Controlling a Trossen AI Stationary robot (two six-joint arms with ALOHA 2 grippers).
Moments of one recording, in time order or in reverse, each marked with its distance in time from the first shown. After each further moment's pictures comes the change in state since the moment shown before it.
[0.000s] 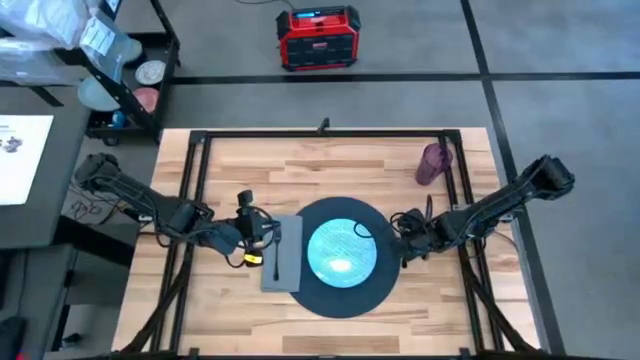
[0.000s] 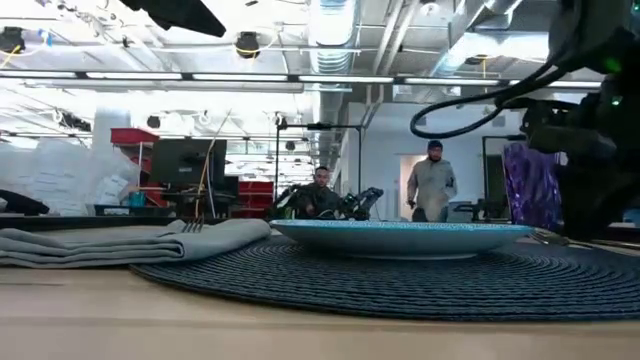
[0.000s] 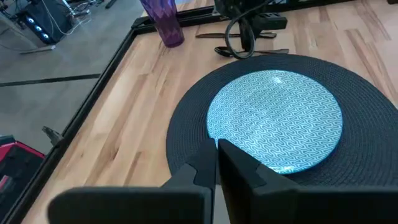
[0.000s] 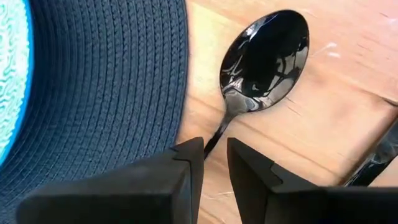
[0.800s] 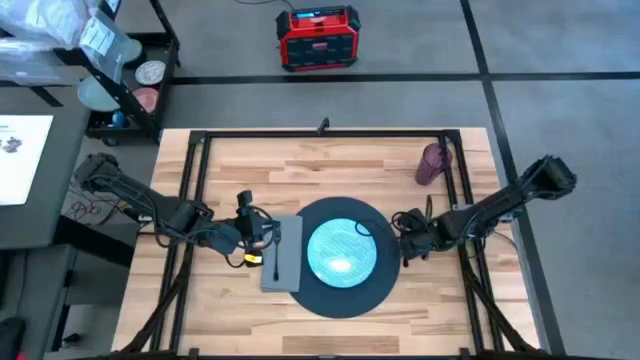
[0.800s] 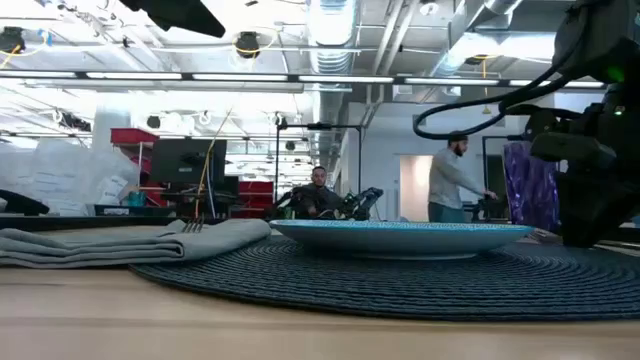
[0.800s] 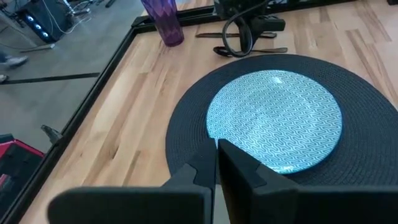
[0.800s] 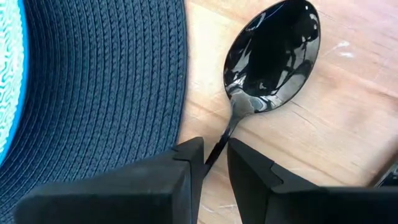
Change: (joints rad) left arm 0.000 0.000 0.000 -0.003 0.001 -0.008; right arm -0.010 -0.023 -0.068 0.103 0.043 -0.007
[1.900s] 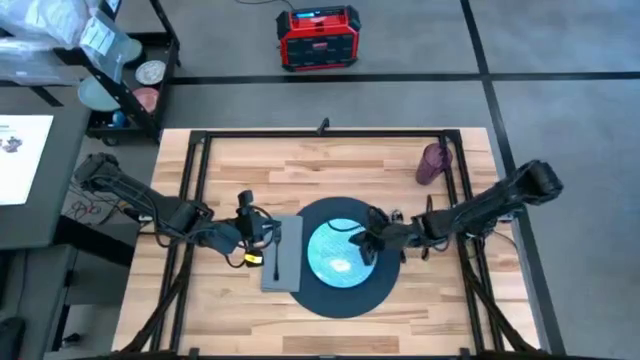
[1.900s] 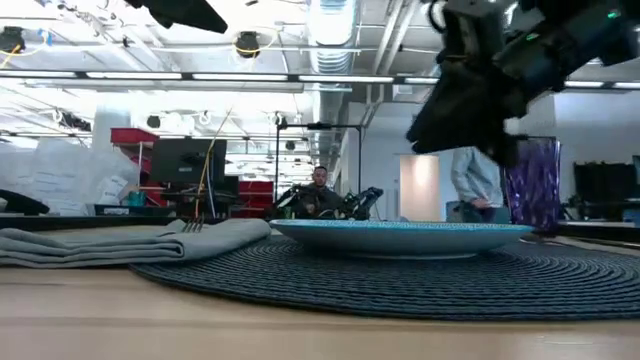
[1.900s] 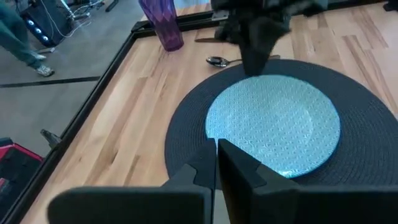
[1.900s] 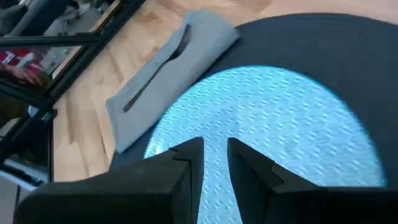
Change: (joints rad) left arm 0.000 0.000 0.000 0.029 -0.001 0.016; right arm -0.091 0.218 0.193 0.765 -0.025 -0.539
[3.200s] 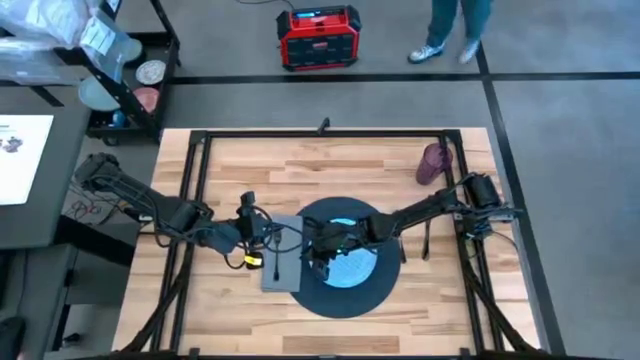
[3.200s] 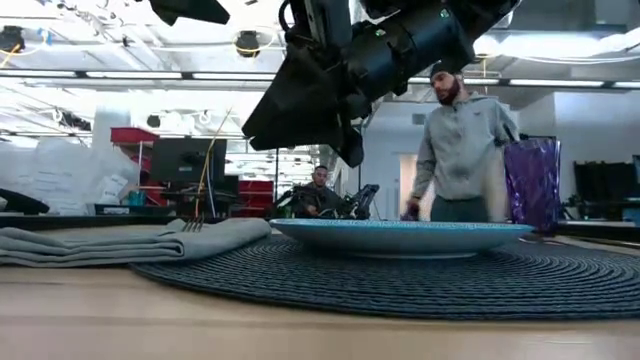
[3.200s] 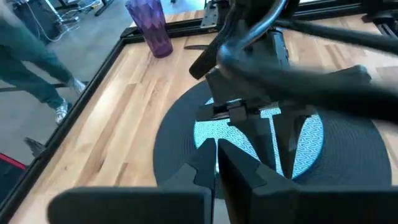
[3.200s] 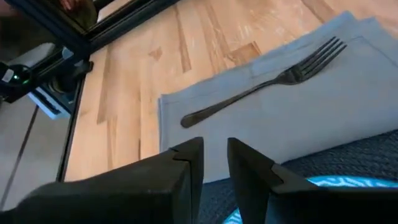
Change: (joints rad) left arm -0.001 0.000 0.000 0.030 0.039 0.000; right arm -0.093 0.453 0.511 -0.022 -0.314 -0.357
